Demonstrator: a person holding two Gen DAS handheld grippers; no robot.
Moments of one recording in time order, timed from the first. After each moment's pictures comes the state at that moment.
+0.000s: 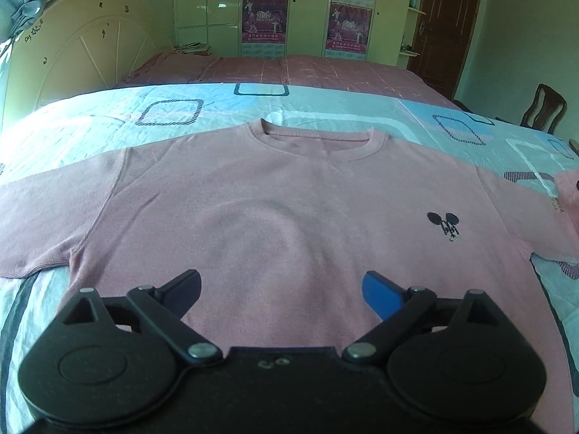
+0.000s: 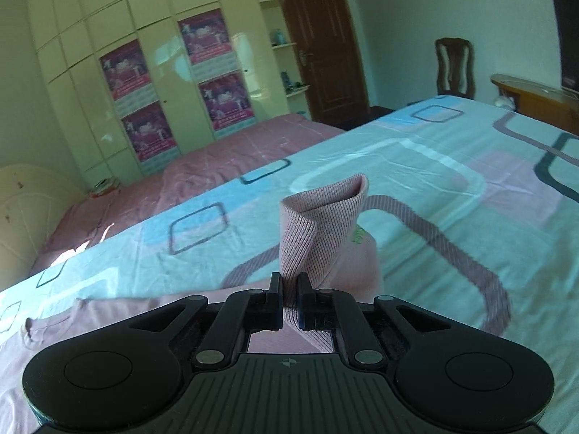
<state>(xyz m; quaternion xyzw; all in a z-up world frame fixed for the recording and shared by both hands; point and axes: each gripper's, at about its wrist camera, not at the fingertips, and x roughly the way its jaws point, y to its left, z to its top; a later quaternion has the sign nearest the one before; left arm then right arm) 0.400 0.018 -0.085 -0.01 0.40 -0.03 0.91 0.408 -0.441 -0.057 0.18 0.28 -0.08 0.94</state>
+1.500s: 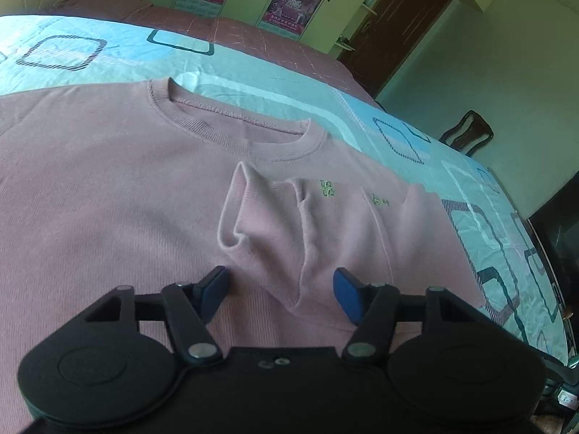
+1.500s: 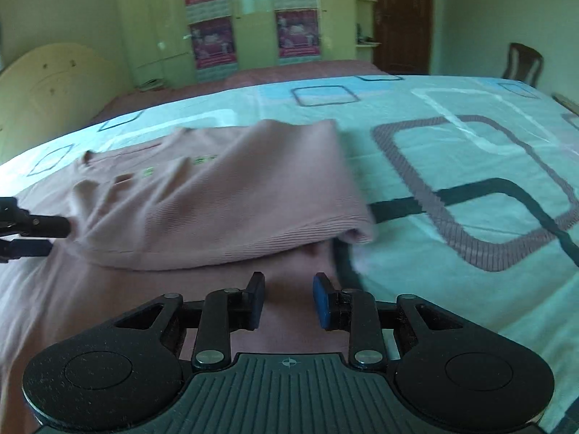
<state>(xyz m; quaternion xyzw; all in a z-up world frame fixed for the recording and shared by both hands) 0.506 0.002 -0.146 -0.14 0.44 -0.19 0.86 0.381 -0.296 -0.136 0.10 0.38 -0.05 0.92</state>
